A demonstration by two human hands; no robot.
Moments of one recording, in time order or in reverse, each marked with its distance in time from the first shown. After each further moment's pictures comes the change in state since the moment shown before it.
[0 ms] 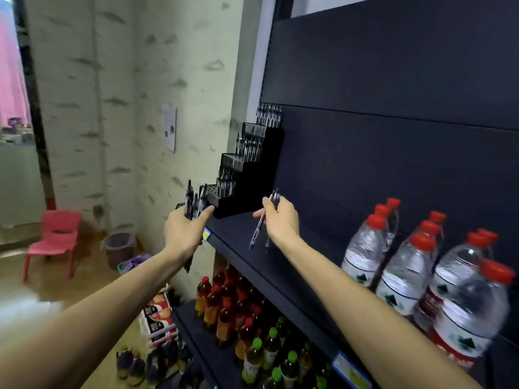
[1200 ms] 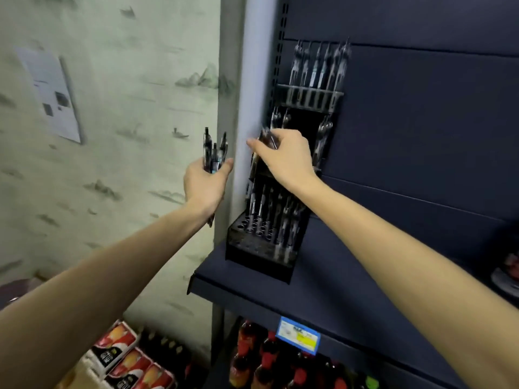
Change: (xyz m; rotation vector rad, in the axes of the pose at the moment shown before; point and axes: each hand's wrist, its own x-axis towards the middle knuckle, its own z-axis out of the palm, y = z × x) left_hand 0.451 -0.131 0.148 -0.250 -0.437 0.027; right_hand 0.347 -0.039 0.241 -0.347 0.369 -0.169
